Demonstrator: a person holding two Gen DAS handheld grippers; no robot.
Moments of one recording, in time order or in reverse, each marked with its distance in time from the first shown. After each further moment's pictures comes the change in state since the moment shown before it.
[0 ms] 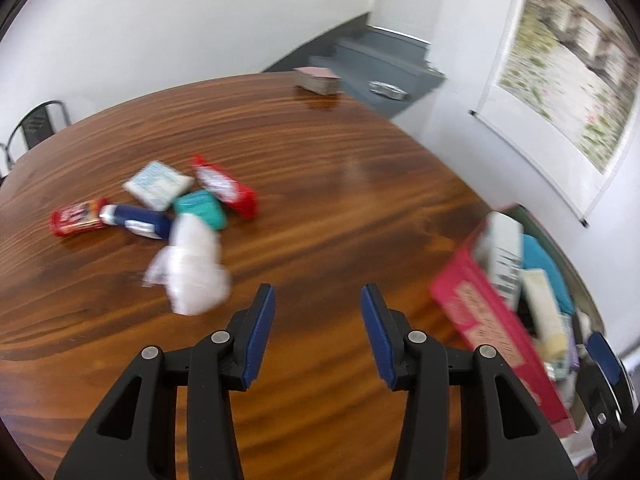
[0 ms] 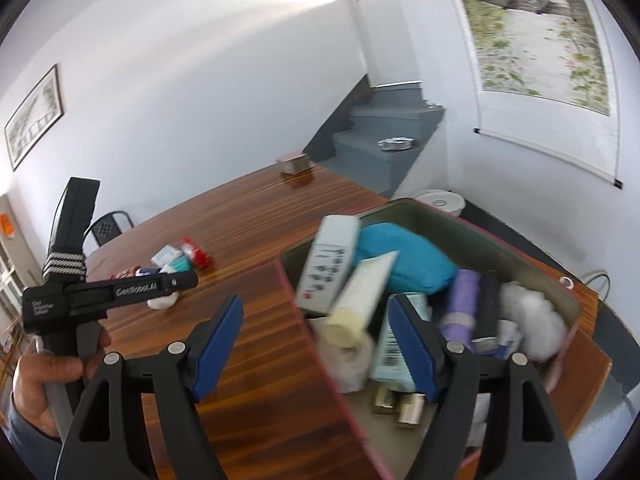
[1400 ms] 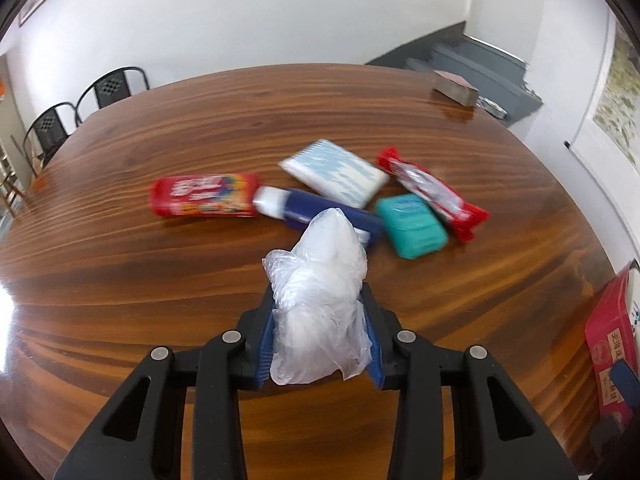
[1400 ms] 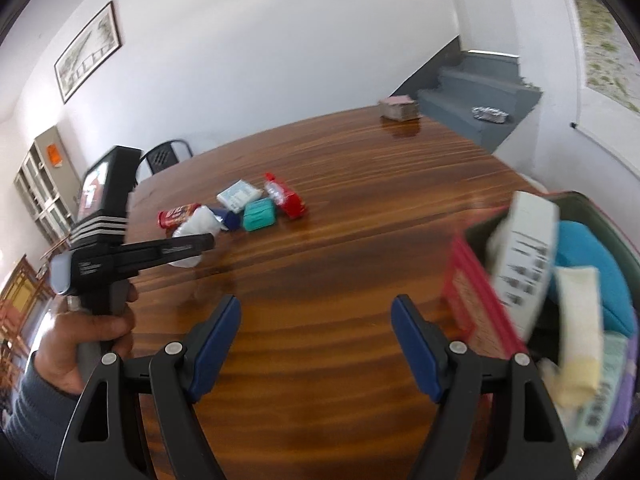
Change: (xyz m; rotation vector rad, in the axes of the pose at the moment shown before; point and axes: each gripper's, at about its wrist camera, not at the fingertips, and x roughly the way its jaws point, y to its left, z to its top) left arm 0.026 0.135 0.001 -0.161 0.001 0.237; right arm 0.106 0.100 -0.001 -0.174 0.218 0.208
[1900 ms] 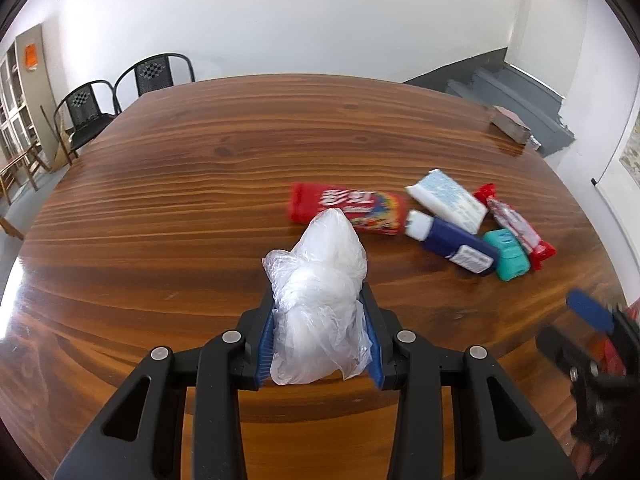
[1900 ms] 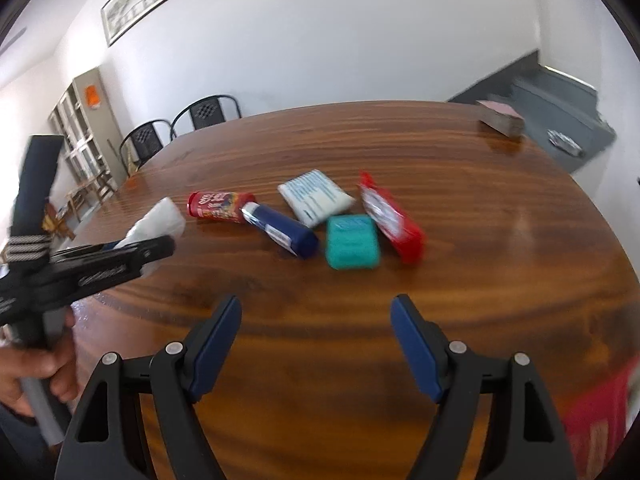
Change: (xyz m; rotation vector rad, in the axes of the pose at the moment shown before) left arm -0.012 0.090 0.004 -0.100 -0.017 0.064; right arm 0.105 0.081 0.051 -0.225 0.072 0.117
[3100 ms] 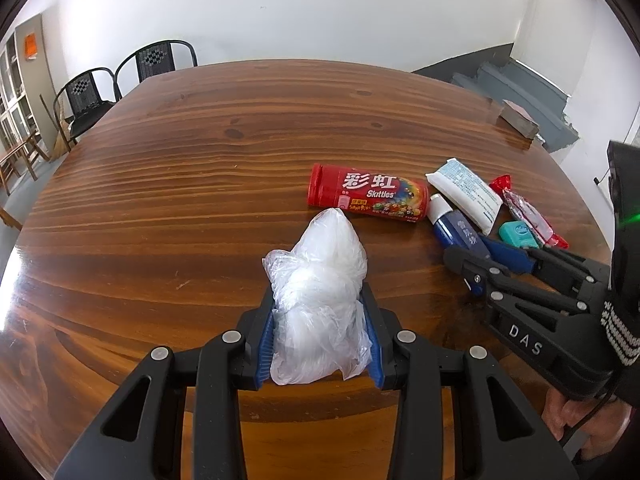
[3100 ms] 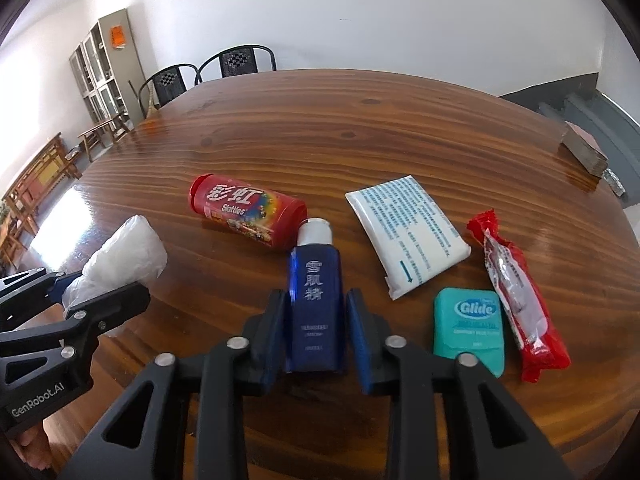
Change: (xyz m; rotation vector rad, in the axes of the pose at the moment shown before) left arm 0.012 0.015 0.000 -0.013 0.038 -0.015; right arm 0.090 0.042 0.033 -0.119 0.155 0.040
